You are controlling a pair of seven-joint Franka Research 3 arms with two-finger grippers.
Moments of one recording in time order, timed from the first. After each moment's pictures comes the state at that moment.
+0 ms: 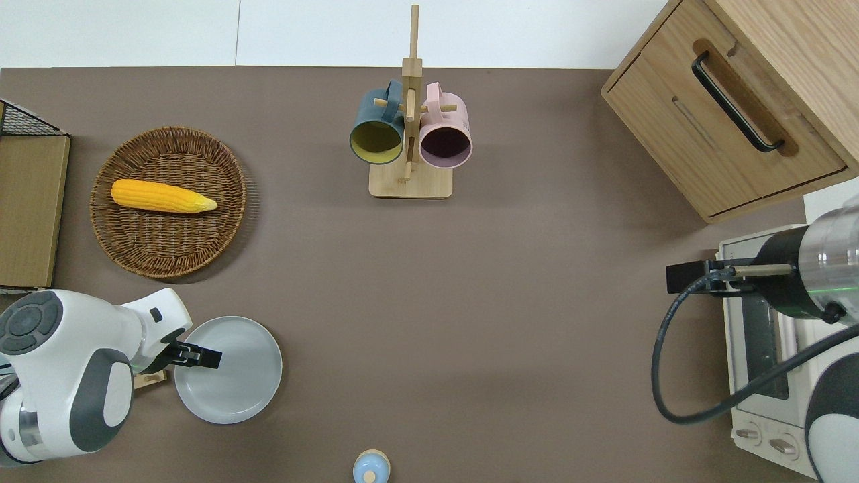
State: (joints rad) left arm 0.12 -0.10 -0.08 -2.50 -0.03 2.21 0.27; right arm -0.25 -0.12 0.37 -1.63 0.05 1.51 0.17
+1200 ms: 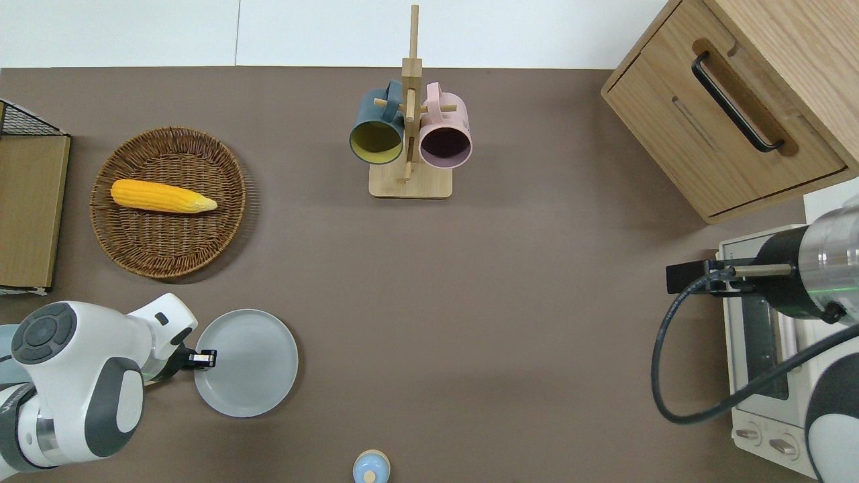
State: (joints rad) left arm 0.10 -0.10 -0.17 -2.53 -0.16 2.24 0.01; right arm -0.25 -0.12 0.37 -1.63 0.05 1.51 0.17
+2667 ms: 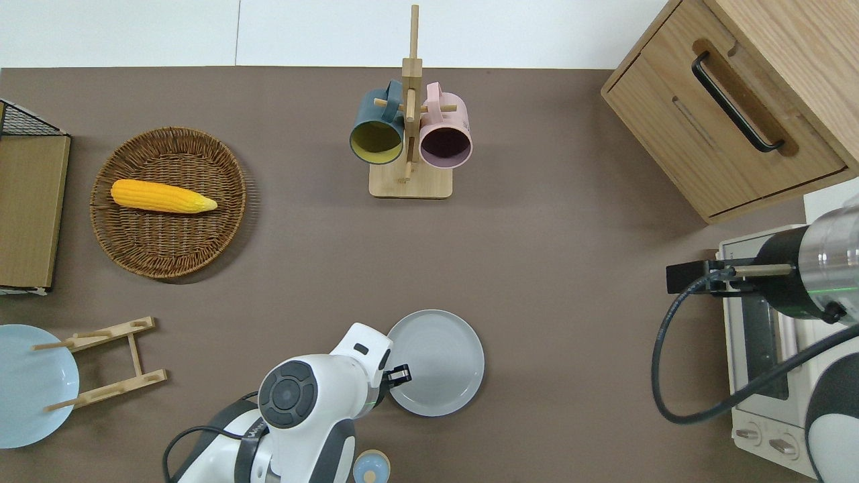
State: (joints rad) left arm -0.36 0.04 -0.37 -2.44 -0.49 2.55 -0.58; right arm -0.25 -0.12 0.37 -1.63 0.05 1.51 0.17
